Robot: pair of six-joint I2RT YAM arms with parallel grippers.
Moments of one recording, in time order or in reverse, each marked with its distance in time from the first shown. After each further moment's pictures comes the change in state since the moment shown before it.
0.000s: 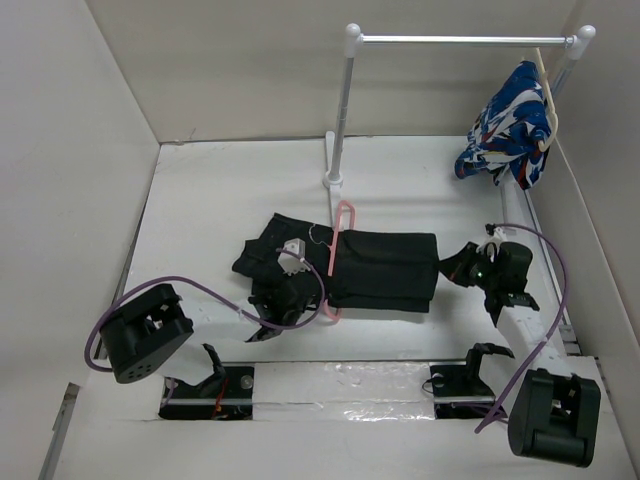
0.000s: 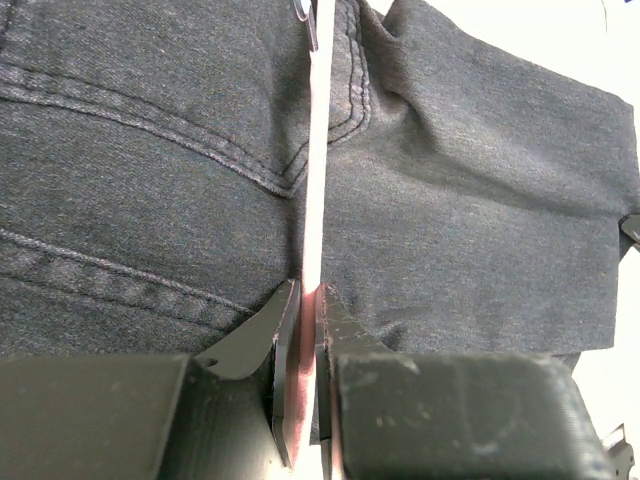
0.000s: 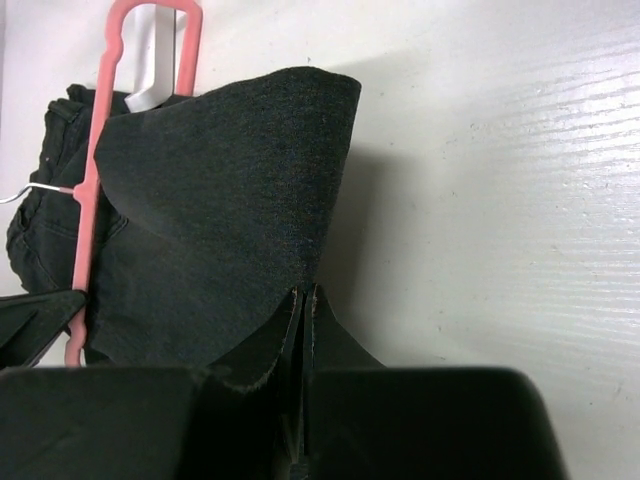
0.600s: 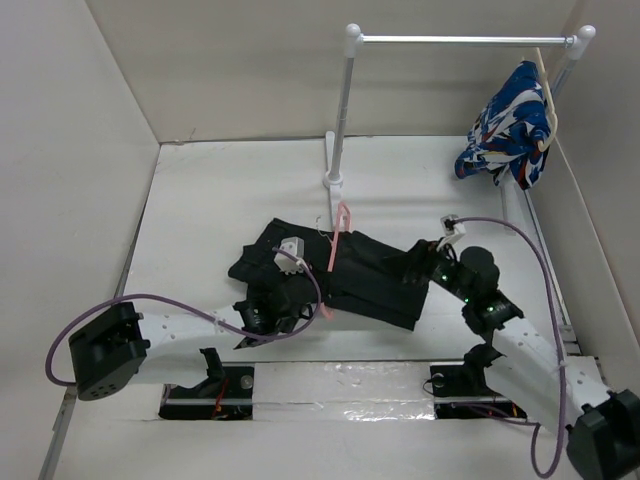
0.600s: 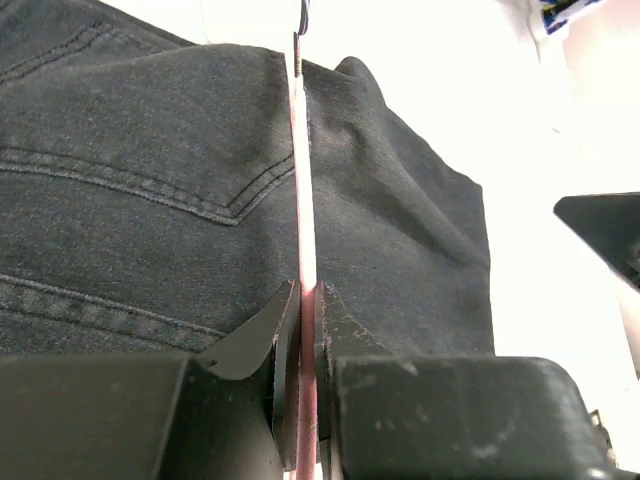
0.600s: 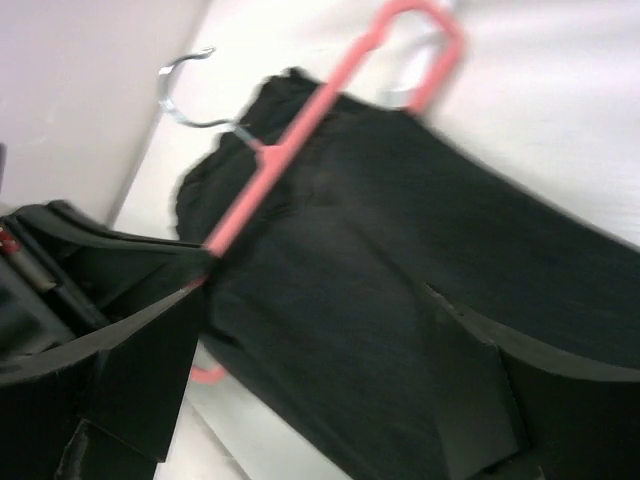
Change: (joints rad) left arm -0.101 -0.207 0.043 -0.154 -0.124 0.077; right arm 0.545 -0.169 0.026 0.146 0.249 0.196
